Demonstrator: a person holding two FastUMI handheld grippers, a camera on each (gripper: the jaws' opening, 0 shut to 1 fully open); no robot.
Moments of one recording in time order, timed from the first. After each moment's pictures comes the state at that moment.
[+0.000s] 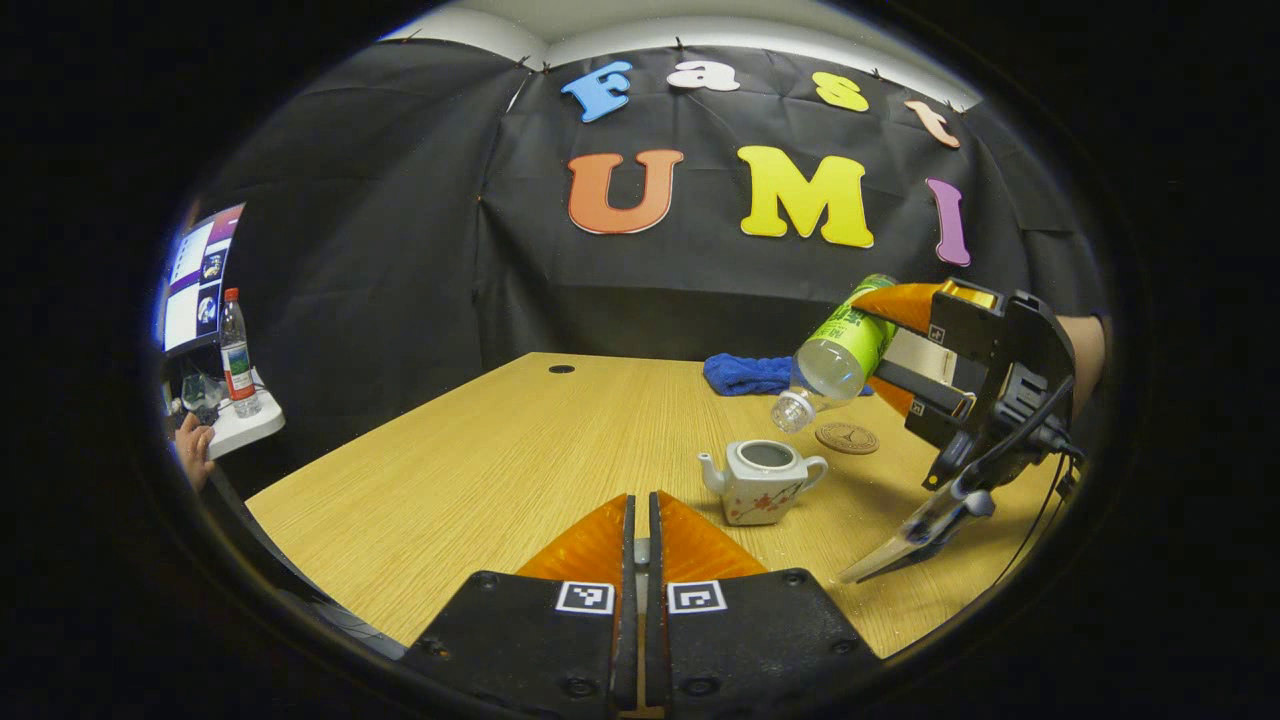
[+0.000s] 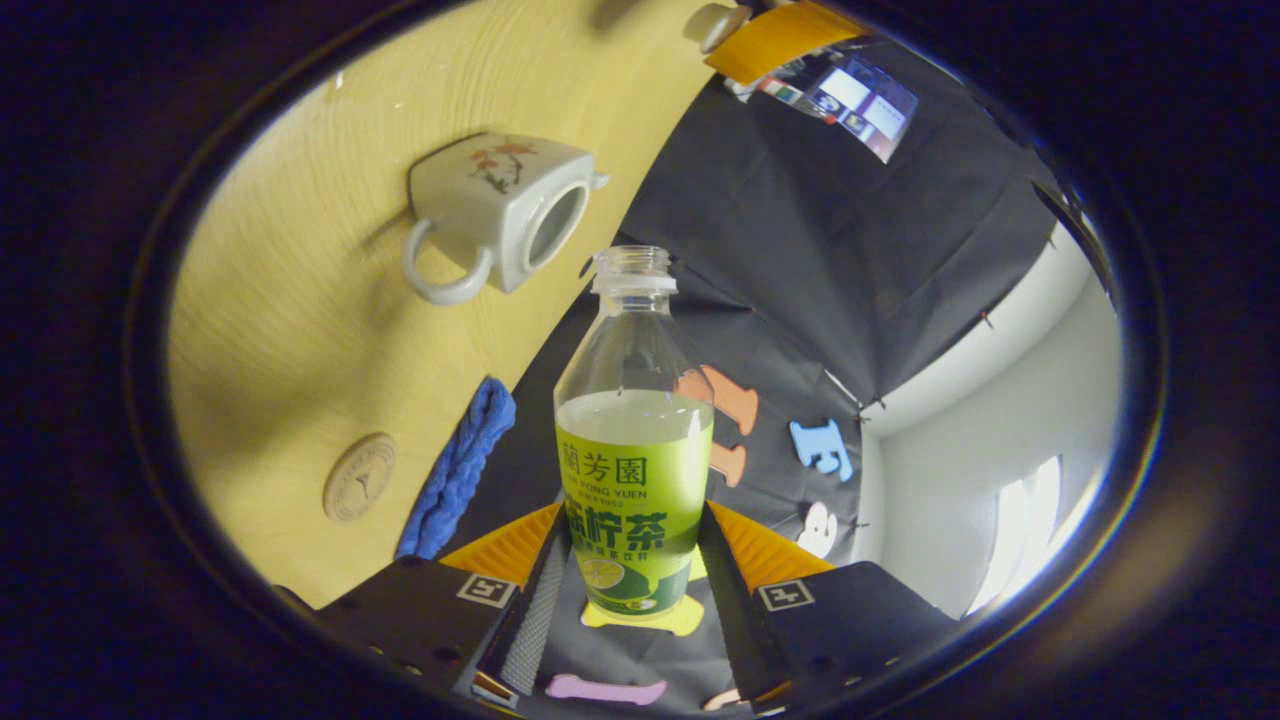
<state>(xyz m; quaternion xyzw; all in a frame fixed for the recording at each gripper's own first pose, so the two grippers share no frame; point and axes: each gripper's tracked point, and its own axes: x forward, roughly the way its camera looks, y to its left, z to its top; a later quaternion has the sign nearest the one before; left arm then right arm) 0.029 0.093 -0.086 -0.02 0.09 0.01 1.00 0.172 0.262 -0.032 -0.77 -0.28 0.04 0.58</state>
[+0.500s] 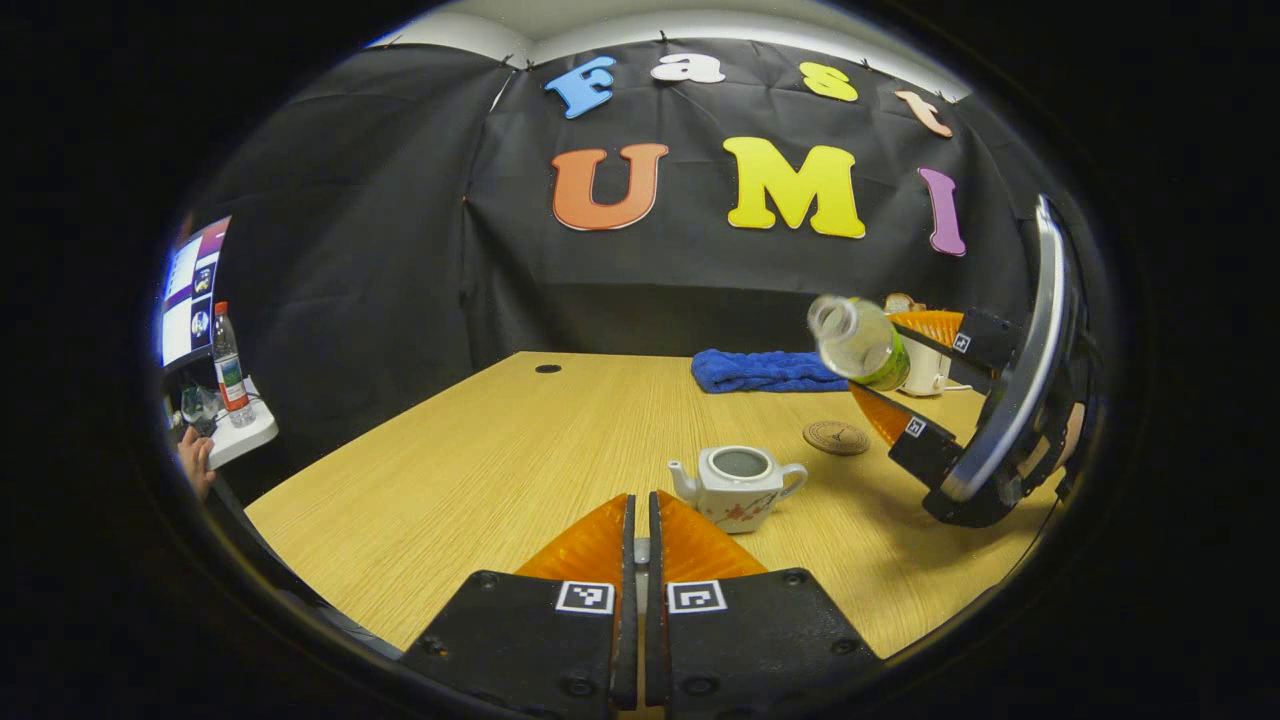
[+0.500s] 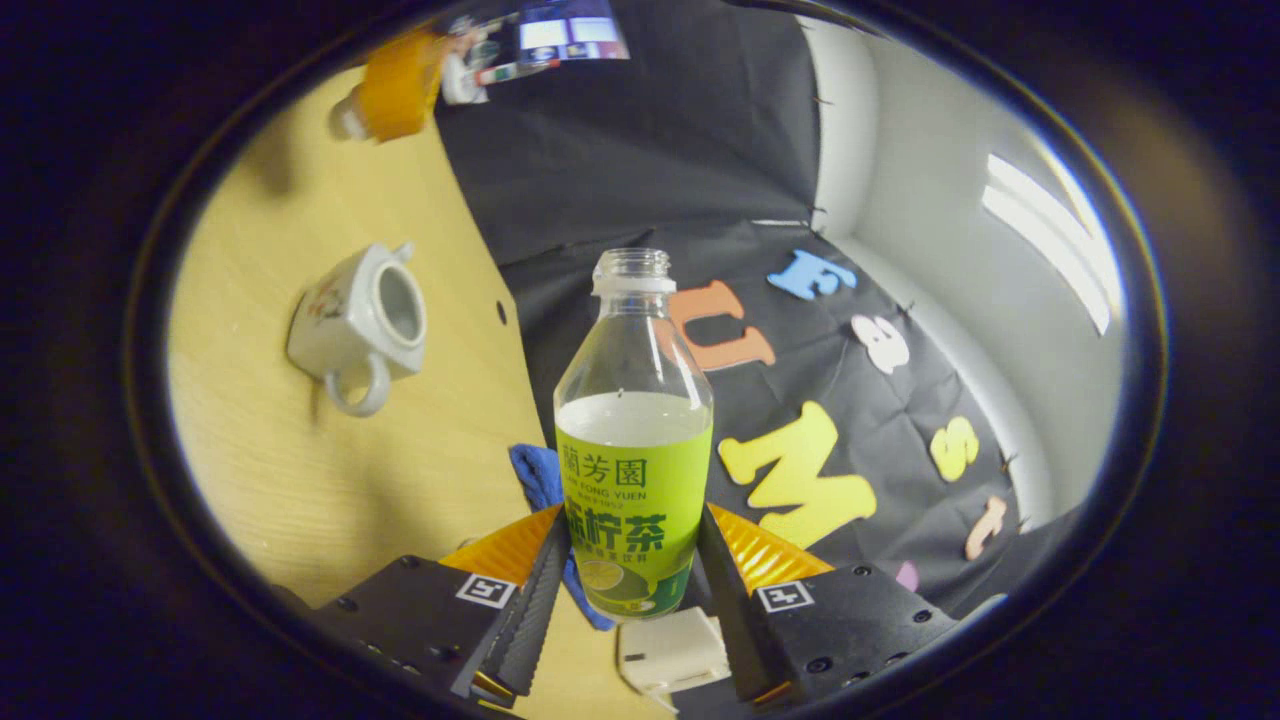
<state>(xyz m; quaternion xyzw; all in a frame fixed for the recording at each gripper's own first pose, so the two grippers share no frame) 0.039 0.071 -0.083 -0.01 0.10 0.00 1.00 0.185 0.215 -0.039 -0.47 -0.17 0.11 0.86</state>
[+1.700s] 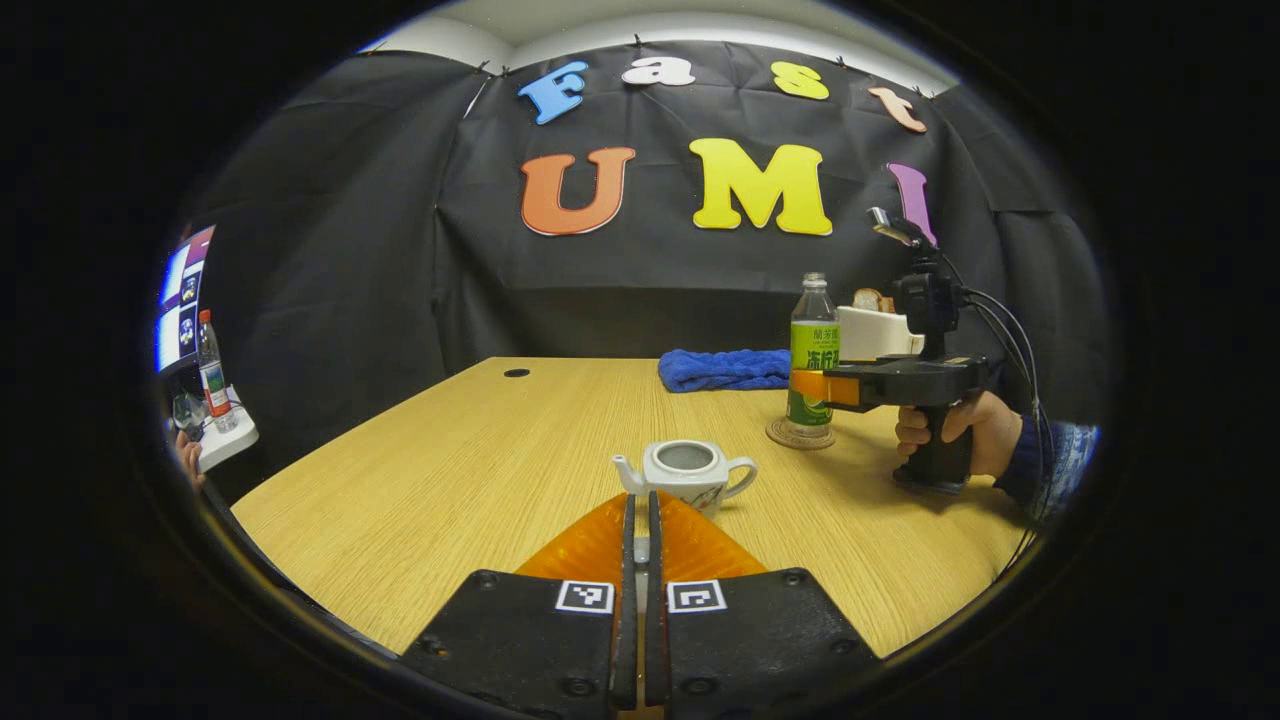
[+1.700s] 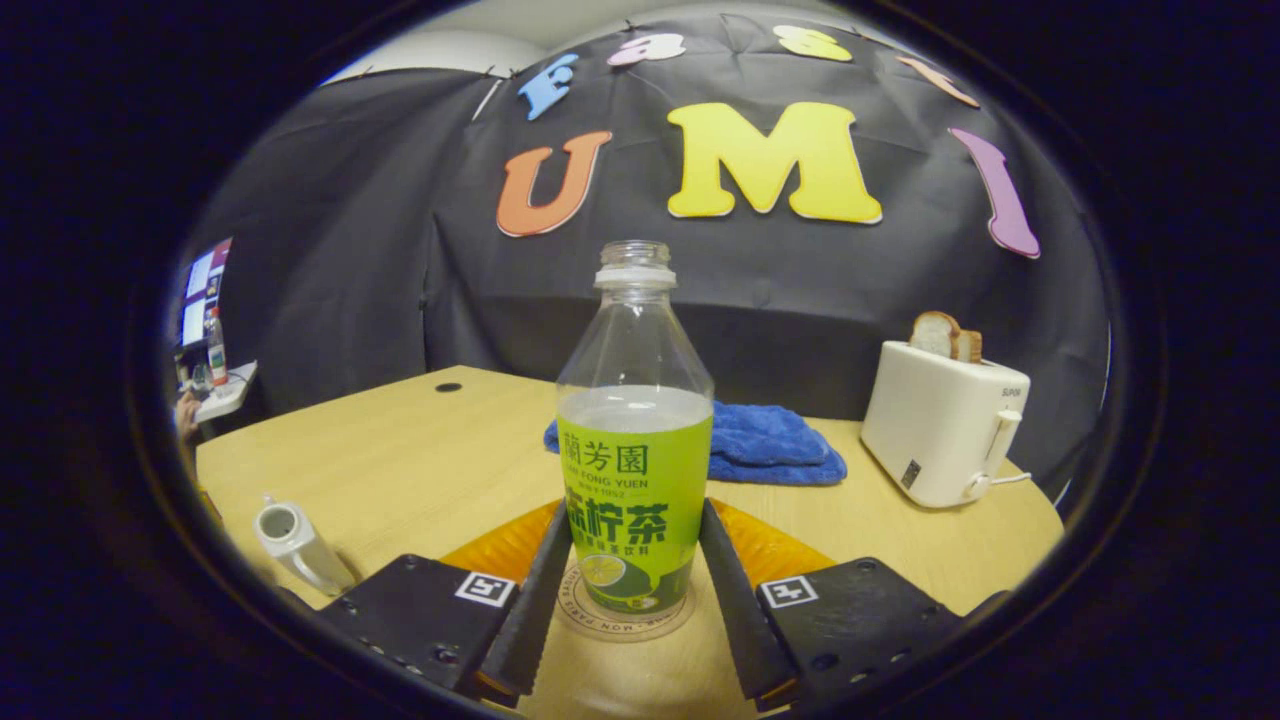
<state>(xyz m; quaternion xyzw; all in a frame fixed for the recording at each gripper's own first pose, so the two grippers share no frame) 0.035 0.039 -0.091 0.01 0.09 -0.02 1.00 0.270 0.193 -0.102 -0.05 0.11 0.18 0.98</state>
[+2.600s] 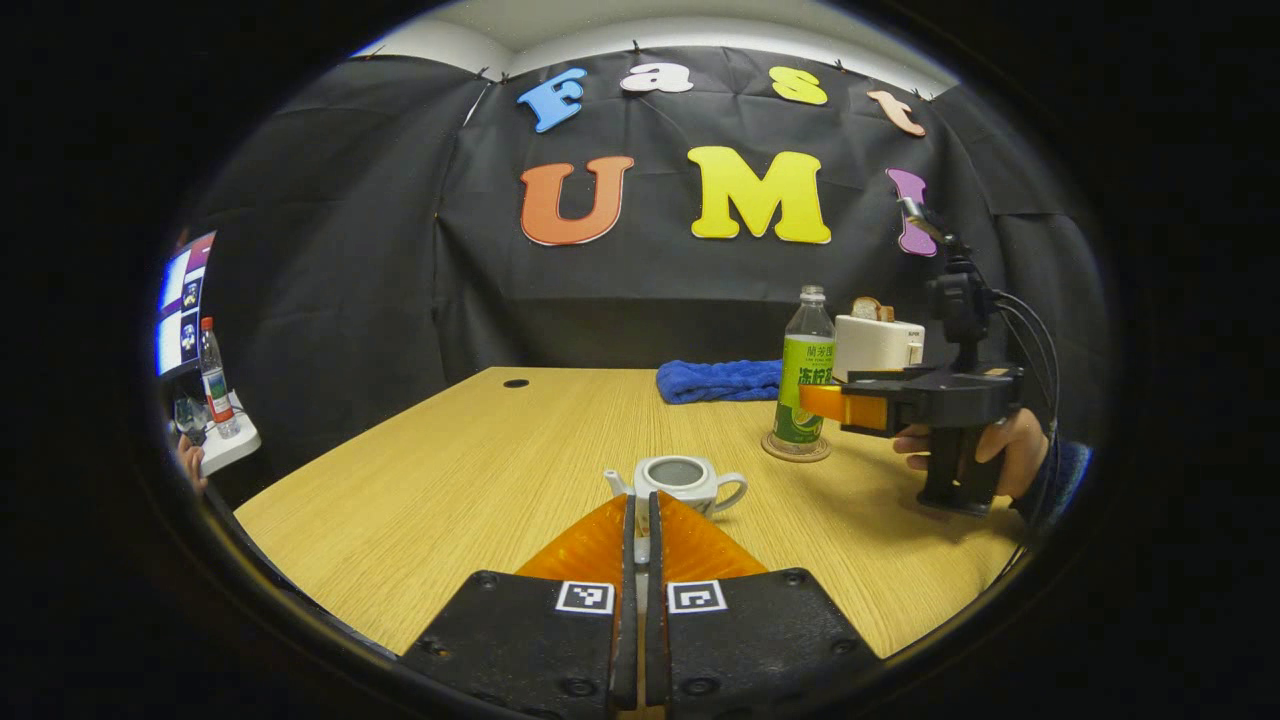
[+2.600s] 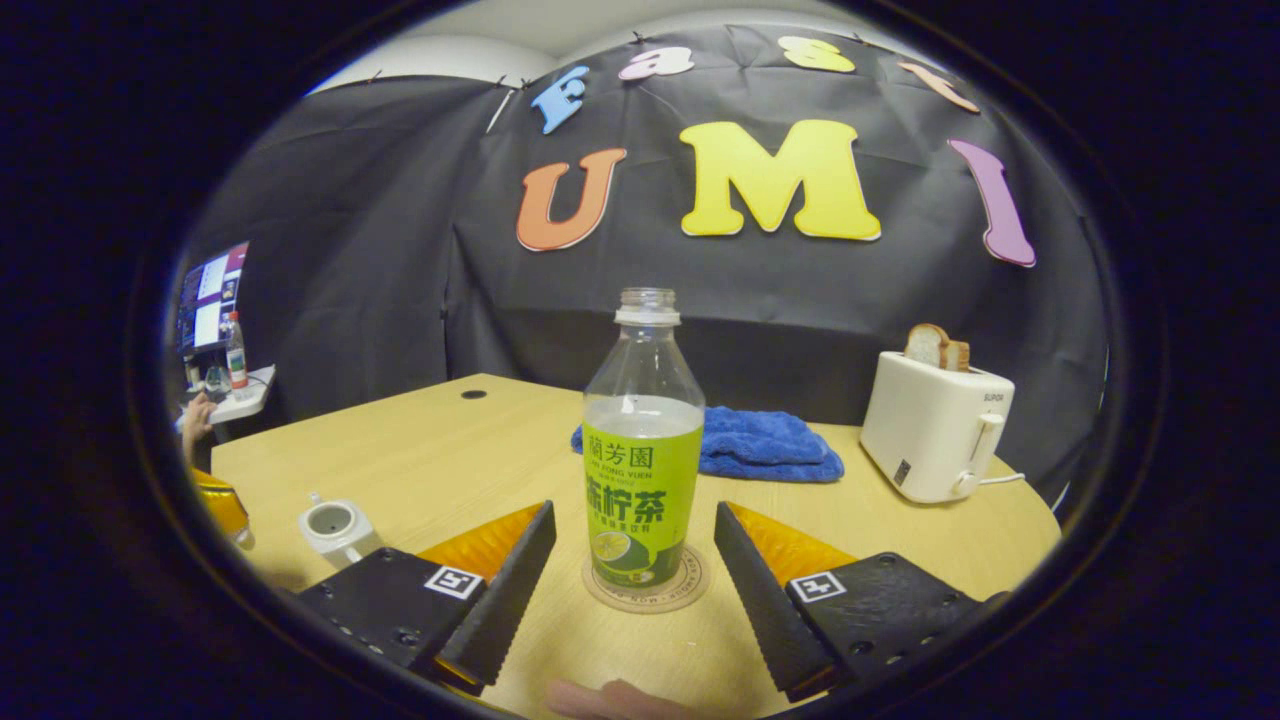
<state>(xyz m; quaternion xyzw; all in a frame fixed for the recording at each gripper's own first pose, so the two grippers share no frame) 0.039 0.032 -0.071 0.01 0.07 -0.02 1.00 0.213 0.181 -0.087 -0.03 0.12 0.20 0.97</state>
